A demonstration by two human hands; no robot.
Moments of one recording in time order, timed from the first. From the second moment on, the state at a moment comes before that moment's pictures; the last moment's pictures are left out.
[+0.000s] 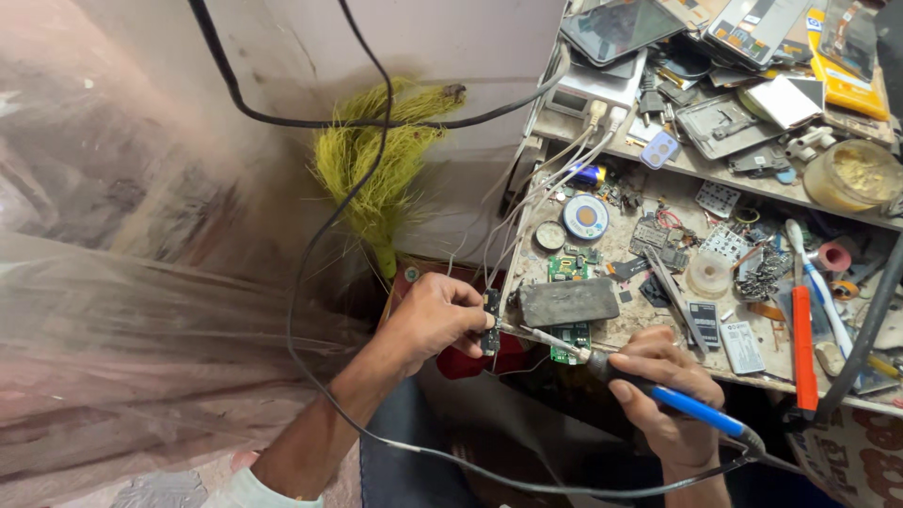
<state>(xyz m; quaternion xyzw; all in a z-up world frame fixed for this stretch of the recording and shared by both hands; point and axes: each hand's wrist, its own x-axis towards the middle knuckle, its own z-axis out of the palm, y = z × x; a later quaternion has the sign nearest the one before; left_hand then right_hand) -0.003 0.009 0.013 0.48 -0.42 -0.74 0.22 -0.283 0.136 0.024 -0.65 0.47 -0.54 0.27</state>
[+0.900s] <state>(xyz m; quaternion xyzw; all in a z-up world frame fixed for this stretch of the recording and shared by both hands) -0.003 0.011 0.022 0.48 -0.42 -0.73 0.23 -0.262 0.129 0.026 -0.72 0.50 -0.44 0.18</state>
